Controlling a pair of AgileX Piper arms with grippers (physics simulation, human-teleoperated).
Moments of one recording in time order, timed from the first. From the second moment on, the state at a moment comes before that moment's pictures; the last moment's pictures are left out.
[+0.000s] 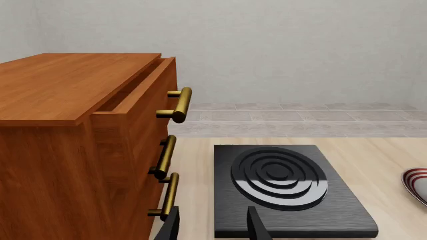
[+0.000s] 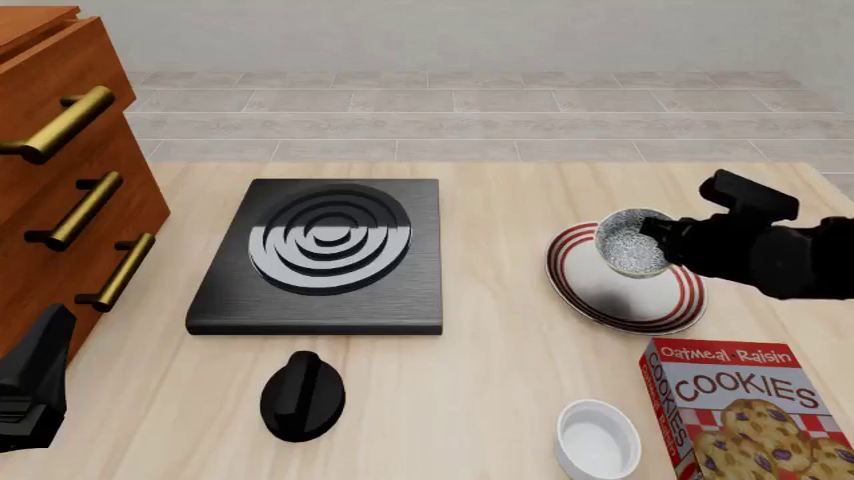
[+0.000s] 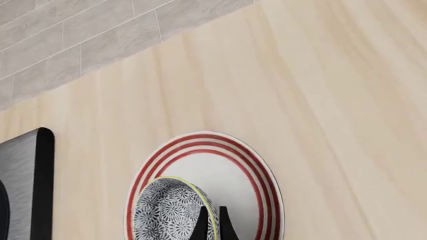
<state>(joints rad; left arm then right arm) 0.00 0.00 0.00 0.00 0.00 -0.04 1.66 -0.70 -0.20 0.36</state>
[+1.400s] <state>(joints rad) 0.00 0.00 0.00 0.00 0.00 -0.04 1.76 -0.67 -0.32 0.43</state>
